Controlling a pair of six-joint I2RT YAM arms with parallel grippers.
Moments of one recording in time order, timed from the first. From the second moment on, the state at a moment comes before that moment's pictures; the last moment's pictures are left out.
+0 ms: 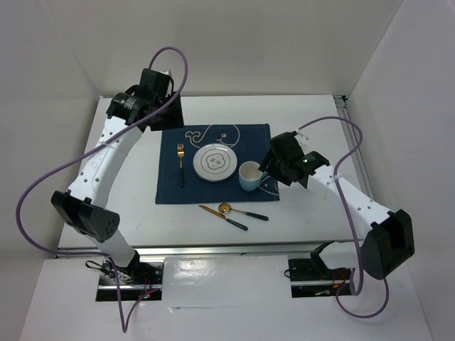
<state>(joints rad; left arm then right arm) -0.36 1.66 1.96 -1.10 -0.16 -0.42 0.54 1.27 1.05 -0.69 0.28 0.96</state>
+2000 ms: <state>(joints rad) -0.33 1.61 1.73 -1.06 -0.12 -0.39 0.30 2.26 2.17 -1.00 0.39 1.11</state>
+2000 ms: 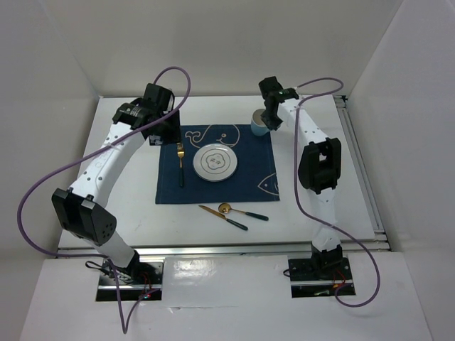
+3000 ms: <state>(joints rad) -0.33 1.61 1.73 -1.06 -0.12 -0.37 0.36 2.25 2.14 -0.74 0.23 0.93</state>
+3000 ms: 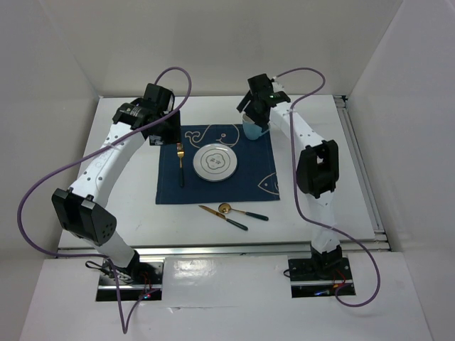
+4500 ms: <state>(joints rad) -0.38 1.52 1.53 -1.05 -0.12 -0.43 0.92 1.62 0.94 -0.59 0.24 0.38</state>
